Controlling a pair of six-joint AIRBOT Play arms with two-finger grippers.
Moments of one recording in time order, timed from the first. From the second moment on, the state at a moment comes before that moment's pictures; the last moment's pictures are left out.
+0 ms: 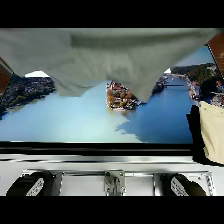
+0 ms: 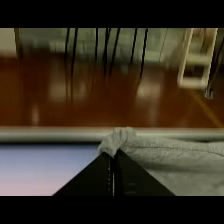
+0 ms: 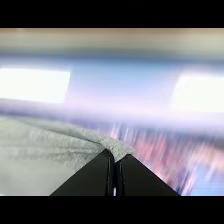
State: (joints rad) left arm 0.03 -0.71 1.58 1.23 -0.79 -1.46; right arm -0.28 -1.00 1.78 -0.99 1.03 1.21
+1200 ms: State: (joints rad) left arm 0.04 -0.56 1.17 1.45 -0.93 -1.61; right arm -0.28 -1.06 1.59 -1.36 1.37 1.43
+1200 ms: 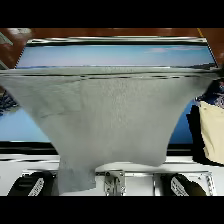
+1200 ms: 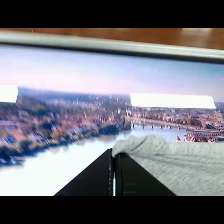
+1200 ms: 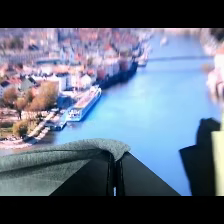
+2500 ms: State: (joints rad) left arm 0.24 -1.36 1.14 1.19 -1.21 -1.64; right arm -0.42 -1.61 1.58 -1.11 1.35 1.35
